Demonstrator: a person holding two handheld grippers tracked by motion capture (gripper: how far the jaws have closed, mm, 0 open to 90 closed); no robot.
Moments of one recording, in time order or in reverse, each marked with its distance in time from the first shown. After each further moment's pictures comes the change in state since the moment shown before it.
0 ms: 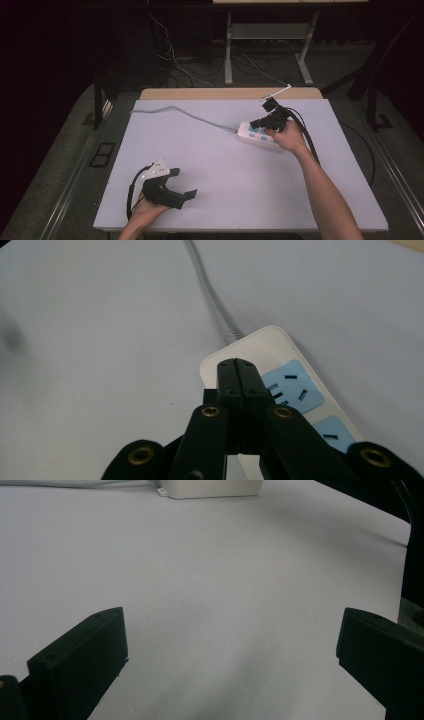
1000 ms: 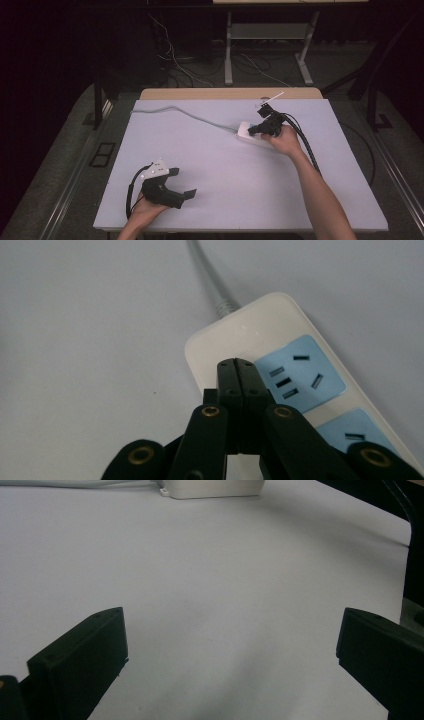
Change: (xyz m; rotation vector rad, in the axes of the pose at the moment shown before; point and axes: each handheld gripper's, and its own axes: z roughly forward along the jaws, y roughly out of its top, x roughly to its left) left arm 0.002 0.000 -0.001 0.002 0.002 0.003; right arm -0.007 -0.011 0.028 0.077 -0.001 0.017
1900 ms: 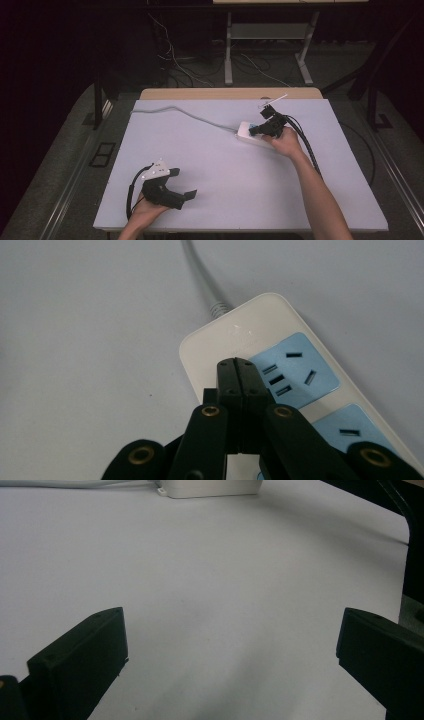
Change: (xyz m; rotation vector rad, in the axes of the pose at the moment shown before) left arm -0.003 0.000 0.000 0.004 0.002 0.011; right arm -0.005 -0.008 0.000 -0.059 0.015 0.016
